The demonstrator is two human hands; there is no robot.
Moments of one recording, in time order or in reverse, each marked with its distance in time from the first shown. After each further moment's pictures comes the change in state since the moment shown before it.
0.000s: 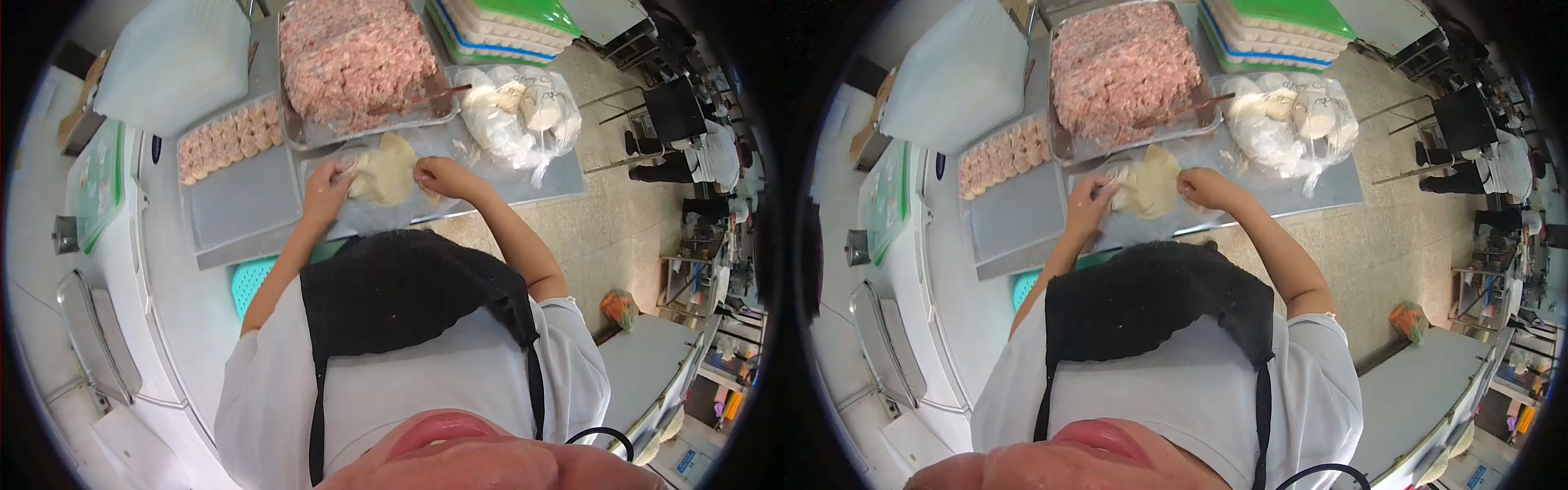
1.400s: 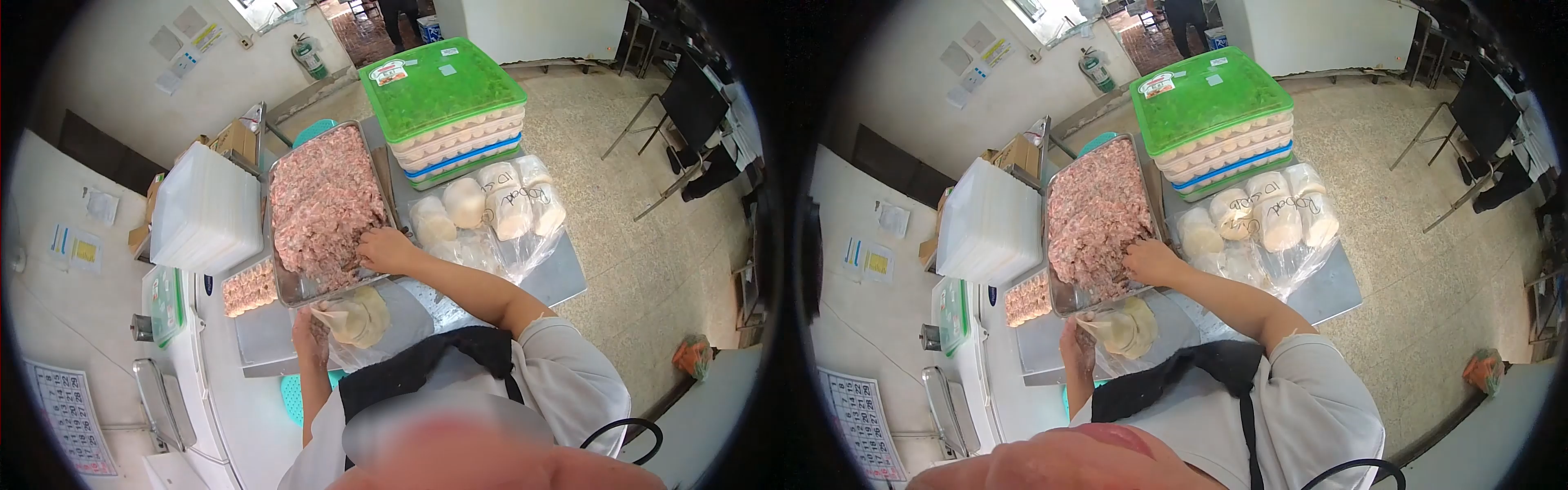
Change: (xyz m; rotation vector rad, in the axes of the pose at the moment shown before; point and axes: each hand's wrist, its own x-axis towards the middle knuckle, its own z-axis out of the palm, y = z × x) left_hand 0.020 0.078 0.033 -0.794 0.259 -0.311; right_hand 0.096 0.045 -0.094 -0.288 0.466 -0.508
